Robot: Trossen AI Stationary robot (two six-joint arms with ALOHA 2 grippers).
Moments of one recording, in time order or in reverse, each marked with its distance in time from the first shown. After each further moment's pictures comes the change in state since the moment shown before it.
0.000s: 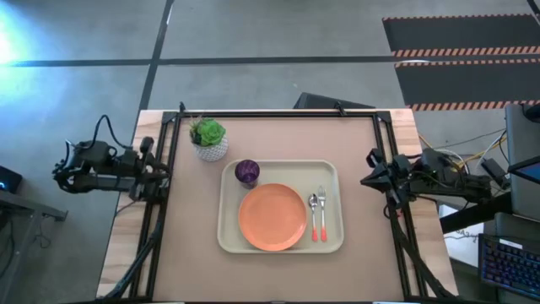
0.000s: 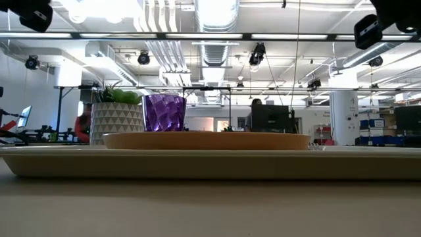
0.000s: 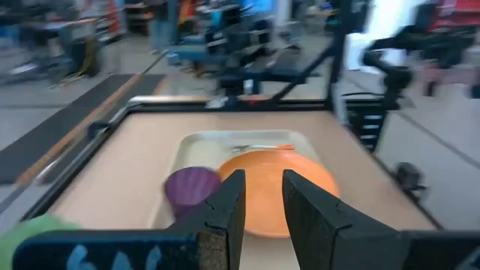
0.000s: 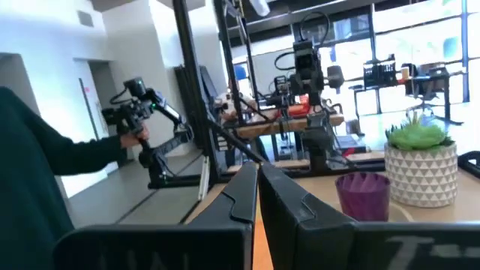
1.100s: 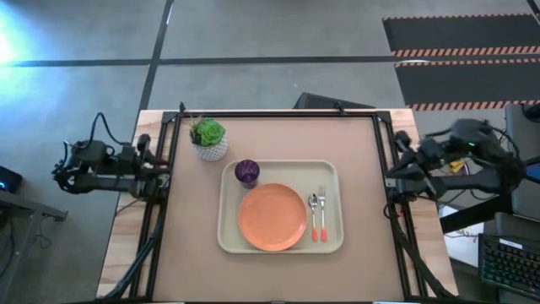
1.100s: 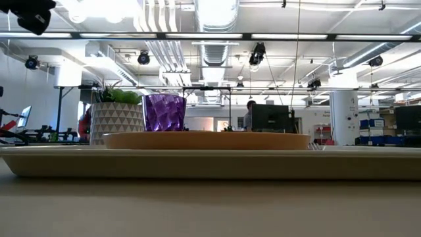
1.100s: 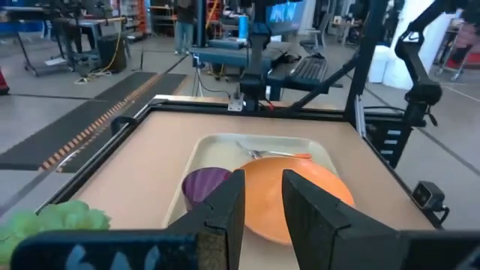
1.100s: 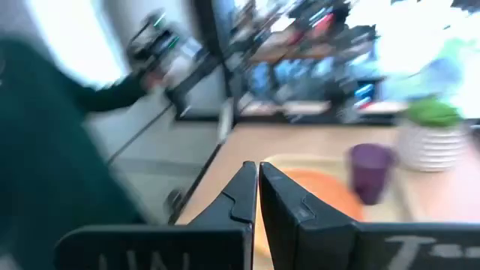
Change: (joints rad) left arm 0.000 -0.012 0.012 -0.010 -0.083 -0.054; right arm -0.001 0.434 0.818 -0.714 -0.115 -0.154
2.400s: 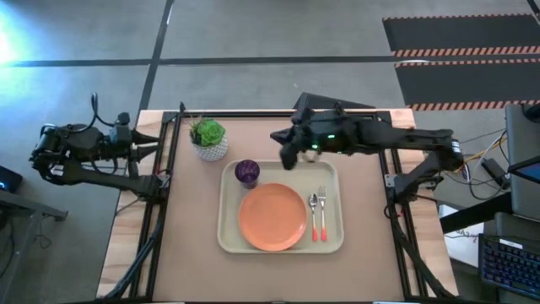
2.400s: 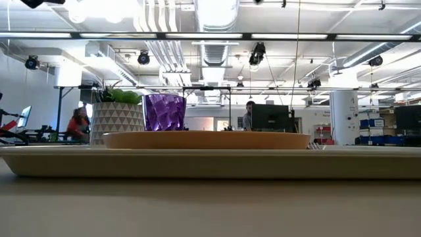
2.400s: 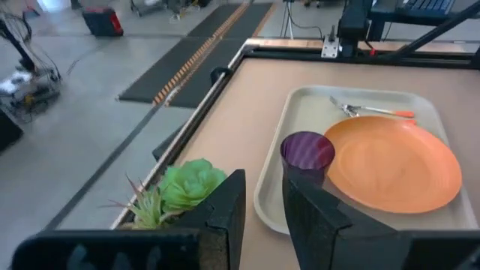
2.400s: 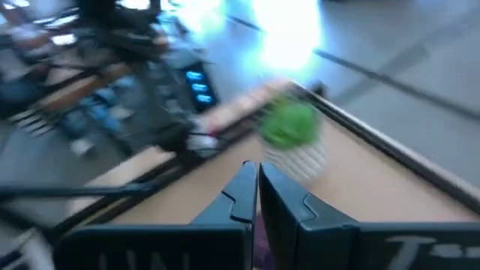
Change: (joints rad) left arm 0.000 0.384 0.443 -0.354 -0.313 -0.005; right arm 0.075 1.102 0.632 0.245 0.722 0.361
